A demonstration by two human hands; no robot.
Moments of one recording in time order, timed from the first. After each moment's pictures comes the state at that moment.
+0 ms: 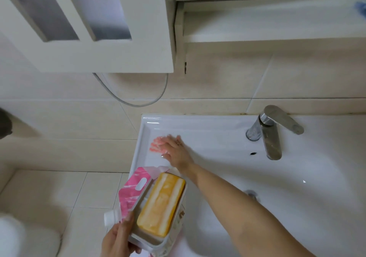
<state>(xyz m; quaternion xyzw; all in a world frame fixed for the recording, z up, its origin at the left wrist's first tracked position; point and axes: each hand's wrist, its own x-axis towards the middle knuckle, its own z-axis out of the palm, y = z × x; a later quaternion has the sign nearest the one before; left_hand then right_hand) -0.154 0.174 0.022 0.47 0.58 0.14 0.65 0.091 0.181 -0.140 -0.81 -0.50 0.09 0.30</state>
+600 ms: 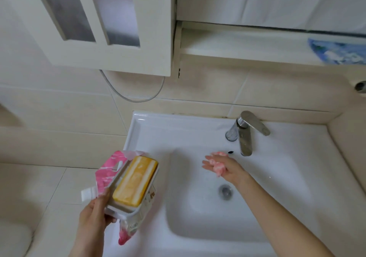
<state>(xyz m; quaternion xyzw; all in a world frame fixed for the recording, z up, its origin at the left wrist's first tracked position) -0.171 0.188 0.031 0.54 0.50 0.20 0.65 0.115 -0.014 -0.072 -0.50 0.12 0.42 0.75</state>
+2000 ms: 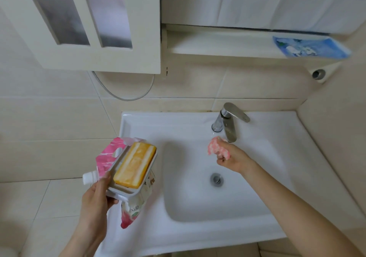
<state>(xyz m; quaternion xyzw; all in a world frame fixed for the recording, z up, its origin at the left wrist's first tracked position) -0.163 0.204 0.047 0.55 0.44 0.17 0.69 0.099 -0.049 -0.011 -0.57 0.13 0.40 0.70</state>
